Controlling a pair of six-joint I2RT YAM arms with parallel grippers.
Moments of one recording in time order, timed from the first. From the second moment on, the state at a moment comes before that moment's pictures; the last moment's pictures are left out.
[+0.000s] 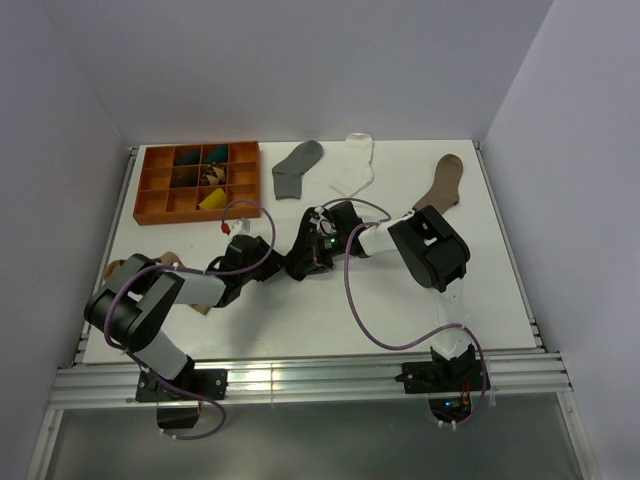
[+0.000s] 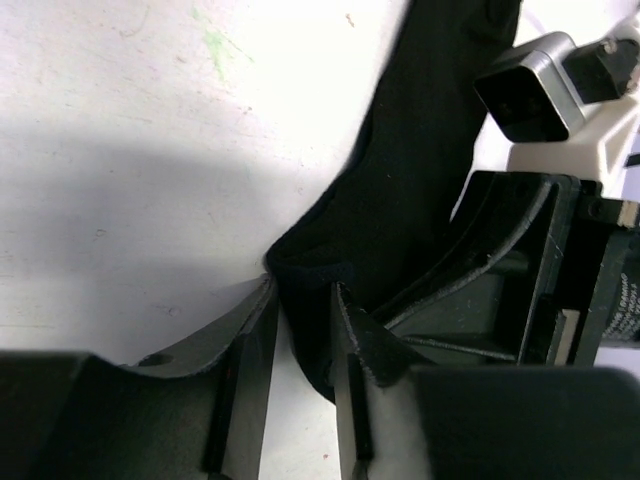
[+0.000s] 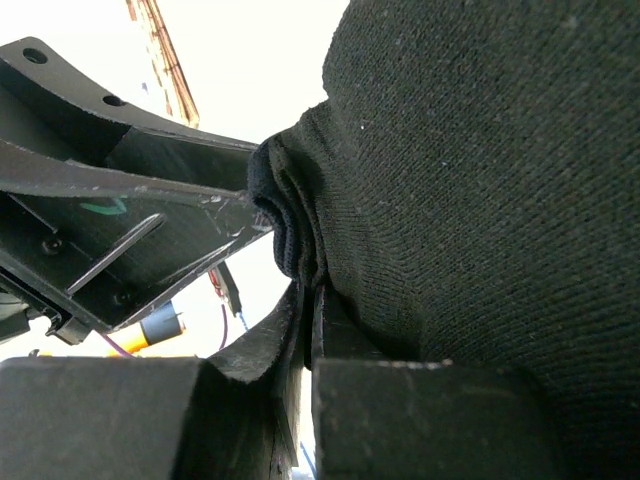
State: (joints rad) left arm -0.56 1.61 0.48 0.54 -0.02 -1.01; right arm 0.55 2.10 1.07 0.19 -0.85 0.78
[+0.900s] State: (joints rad) left arm -0.59 1.65 0.69 0.20 -0.14 -1.09; right arm 0.58 1.90 1.01 0.07 -0.57 0.62
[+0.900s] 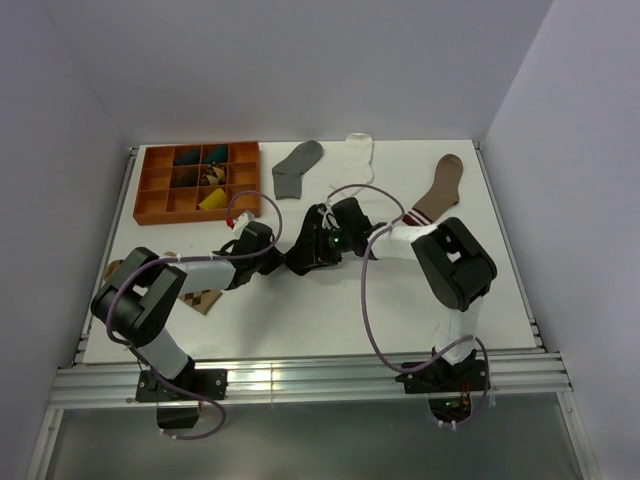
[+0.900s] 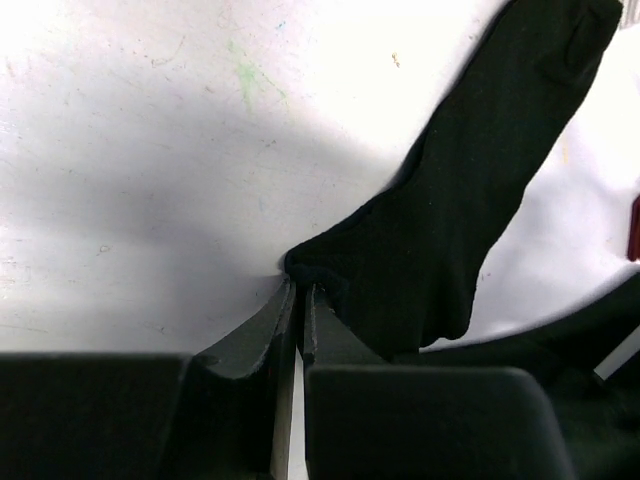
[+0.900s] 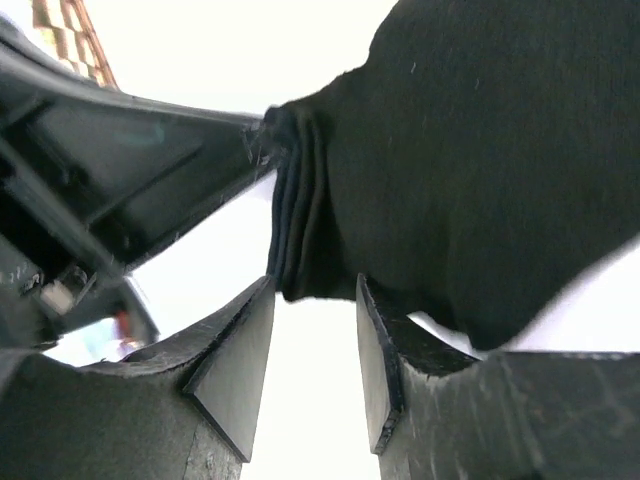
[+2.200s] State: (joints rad) left arm -0.61 1.67 0.76 0.10 -0.18 -1.06; right arm 0.87 1.78 0.81 0.37 0.06 0.22
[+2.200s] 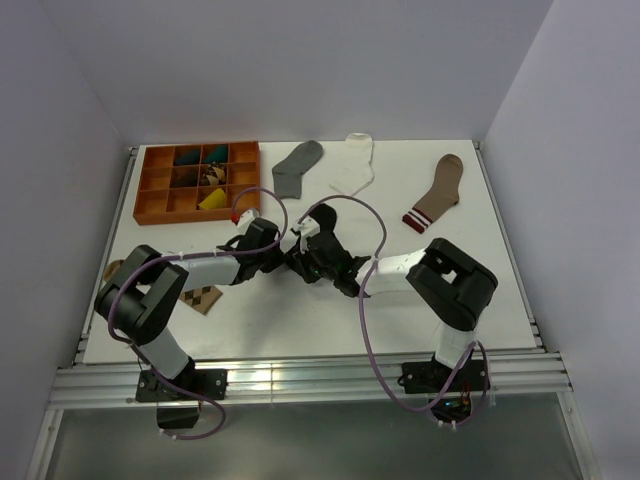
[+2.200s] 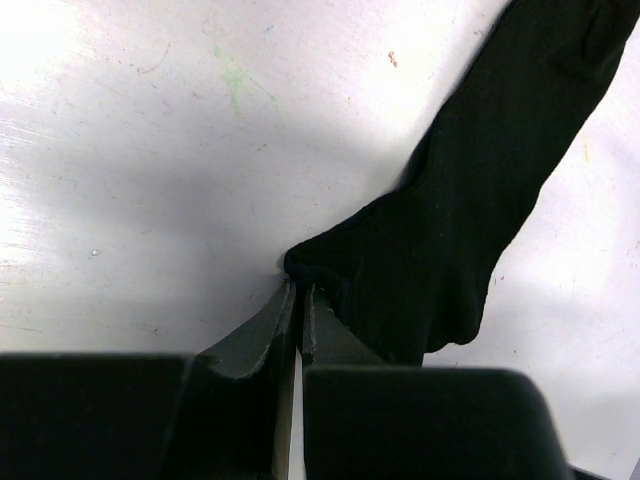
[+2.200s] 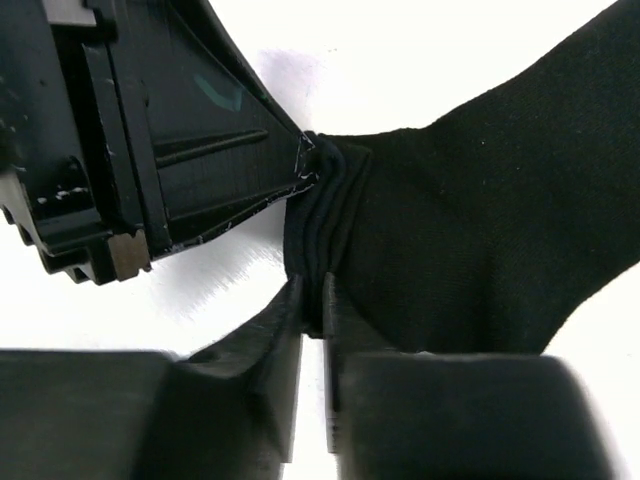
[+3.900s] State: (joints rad) left arm -0.52 1.58 0.51 0.47 -0.12 -1.12; right arm 0.59 1.98 0.99 0.29 -0.48 0.66
